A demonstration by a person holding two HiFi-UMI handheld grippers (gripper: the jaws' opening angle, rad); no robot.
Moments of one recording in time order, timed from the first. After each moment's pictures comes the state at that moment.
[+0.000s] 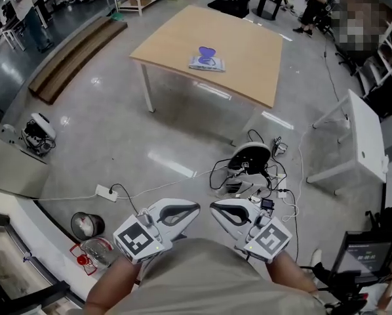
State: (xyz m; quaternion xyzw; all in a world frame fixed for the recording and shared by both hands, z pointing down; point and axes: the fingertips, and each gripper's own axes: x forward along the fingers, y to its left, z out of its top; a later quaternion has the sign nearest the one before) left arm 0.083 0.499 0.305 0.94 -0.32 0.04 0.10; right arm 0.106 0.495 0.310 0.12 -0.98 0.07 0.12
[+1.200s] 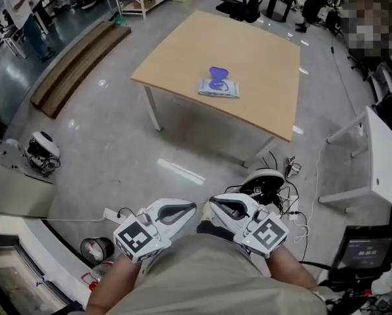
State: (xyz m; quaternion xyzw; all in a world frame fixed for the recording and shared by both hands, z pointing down) left arm -0.019 0.266 0.337 0.93 -0.34 0.08 0.12; right arm 0.008 0.250 0.334 0.11 -0.99 0.07 0.11
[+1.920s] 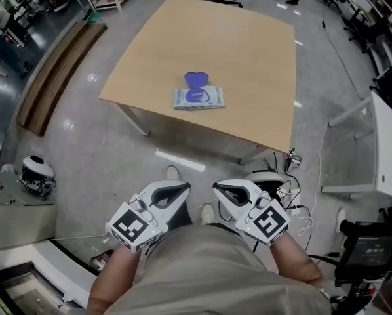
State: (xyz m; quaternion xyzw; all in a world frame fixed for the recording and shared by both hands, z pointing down) left arm -0.009 0.003 0.366 0.92 -0.35 0.10 0.12; right arm 0.045 0.001 0.388 0.16 -0.97 0.08 0.14
